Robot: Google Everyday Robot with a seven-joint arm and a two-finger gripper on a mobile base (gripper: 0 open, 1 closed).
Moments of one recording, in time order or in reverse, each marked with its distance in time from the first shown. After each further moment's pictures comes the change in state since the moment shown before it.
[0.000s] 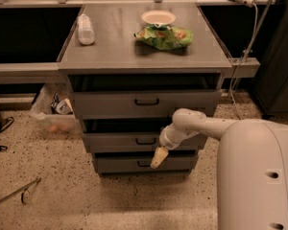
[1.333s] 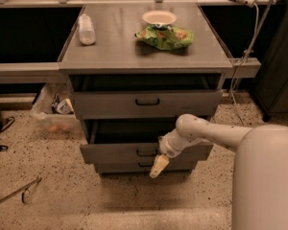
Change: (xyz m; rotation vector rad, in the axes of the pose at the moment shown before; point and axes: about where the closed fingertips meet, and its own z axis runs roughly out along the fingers) arm -0.001 0.047 -0.008 -0.086 -0.059 -0.003
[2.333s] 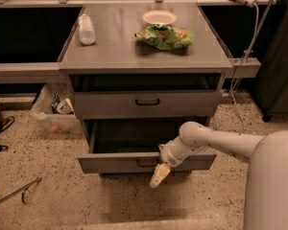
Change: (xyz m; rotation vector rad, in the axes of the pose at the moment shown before) arm 0.008 0.043 0.002 -0.065 -0.034 0.035
